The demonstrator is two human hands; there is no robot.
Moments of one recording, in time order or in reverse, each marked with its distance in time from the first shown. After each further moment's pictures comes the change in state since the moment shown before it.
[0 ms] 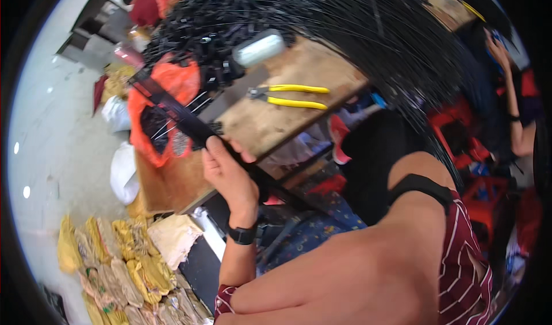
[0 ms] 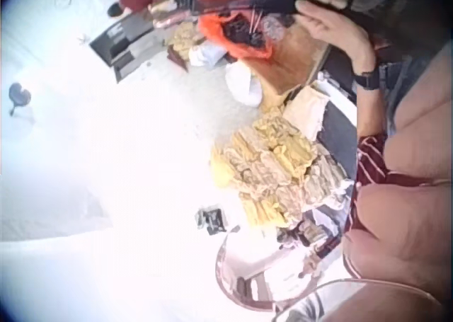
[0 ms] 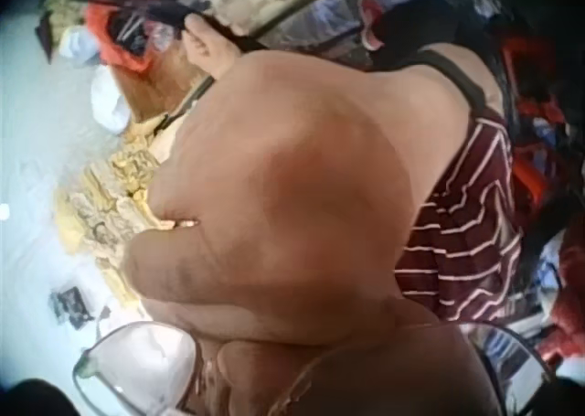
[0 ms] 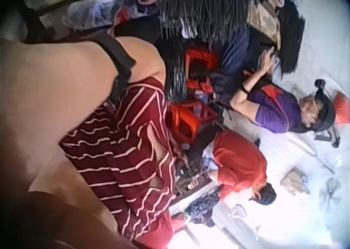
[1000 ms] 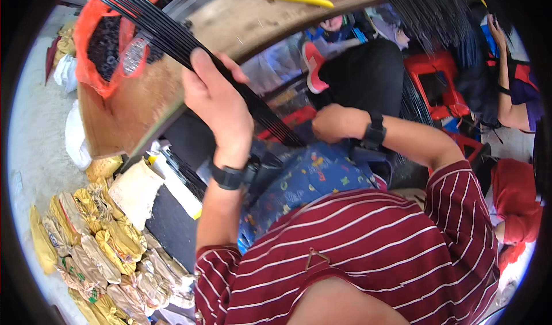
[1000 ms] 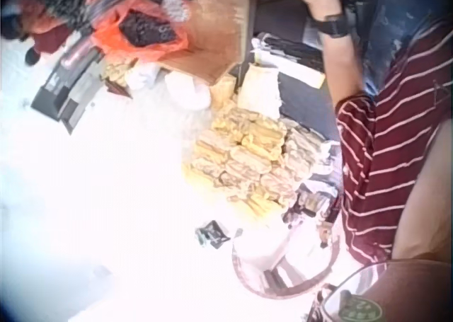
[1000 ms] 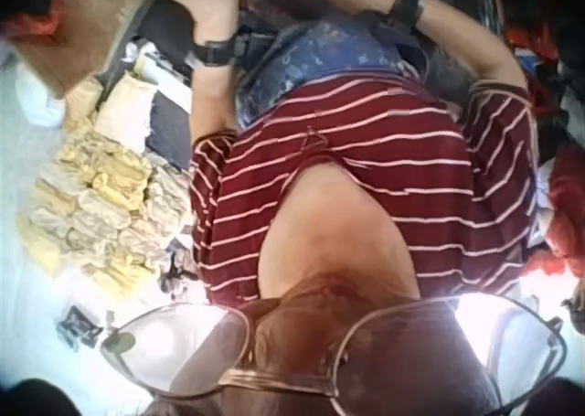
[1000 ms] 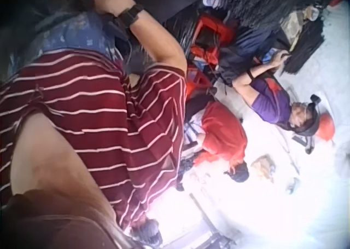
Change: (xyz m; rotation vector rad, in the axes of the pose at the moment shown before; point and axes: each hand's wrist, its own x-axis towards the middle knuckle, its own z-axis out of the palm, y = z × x) left_hand -0.020 -0.030 -0.029 -0.021 -0.024 -0.041; right_hand -0.199 0.152 0.102 -0.378 -1.401 0.746
